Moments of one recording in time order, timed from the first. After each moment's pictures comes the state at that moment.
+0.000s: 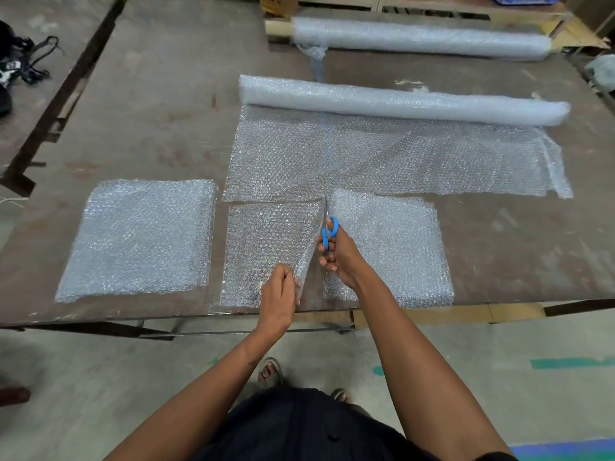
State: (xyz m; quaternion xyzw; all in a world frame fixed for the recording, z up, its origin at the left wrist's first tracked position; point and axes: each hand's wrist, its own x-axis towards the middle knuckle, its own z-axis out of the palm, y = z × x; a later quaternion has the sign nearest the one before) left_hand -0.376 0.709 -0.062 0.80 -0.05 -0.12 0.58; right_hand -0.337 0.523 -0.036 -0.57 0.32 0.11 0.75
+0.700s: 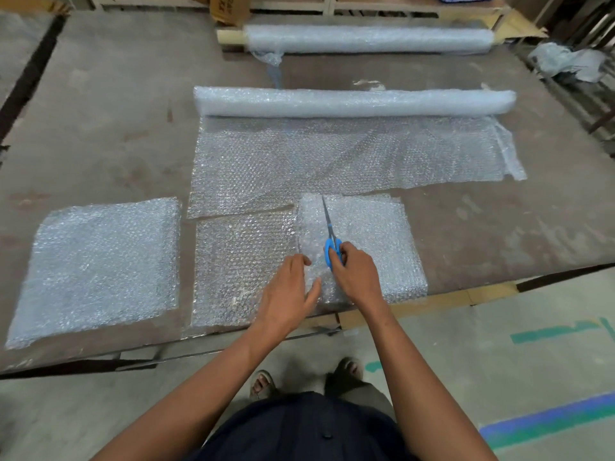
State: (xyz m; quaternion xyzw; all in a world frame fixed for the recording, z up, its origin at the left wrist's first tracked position) left_hand -0.371 0.660 -0.028 0.90 -0.30 -0.08 0.31; right_hand -0.409 0.481 -0.027 -0.89 0.28 -0.03 0.35
